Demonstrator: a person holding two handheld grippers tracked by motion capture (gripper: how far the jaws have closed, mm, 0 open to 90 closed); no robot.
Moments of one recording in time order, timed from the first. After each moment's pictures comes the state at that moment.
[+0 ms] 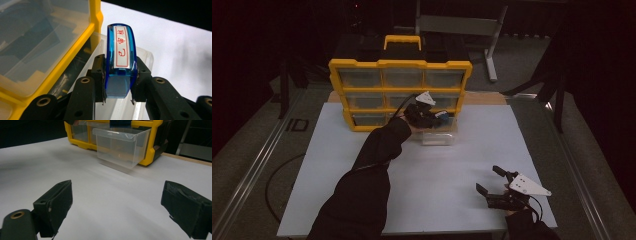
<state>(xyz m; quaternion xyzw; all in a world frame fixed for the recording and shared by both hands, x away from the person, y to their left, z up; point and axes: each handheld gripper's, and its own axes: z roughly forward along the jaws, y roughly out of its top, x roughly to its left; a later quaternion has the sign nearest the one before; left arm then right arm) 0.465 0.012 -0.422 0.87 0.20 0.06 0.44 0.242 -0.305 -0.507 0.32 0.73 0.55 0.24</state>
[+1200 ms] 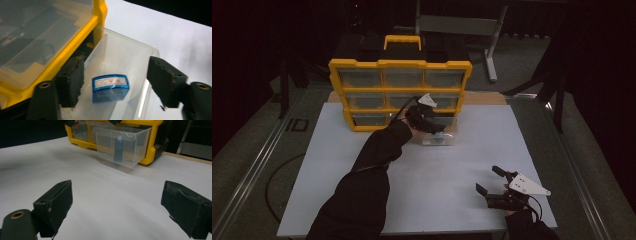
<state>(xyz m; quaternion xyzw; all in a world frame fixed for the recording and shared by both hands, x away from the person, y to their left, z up) 0.459 0.008 -0.426 0.87 0.22 0.07 0.42 0.243 -0.305 -0.508 0.32 0.73 0.55 0.24</state>
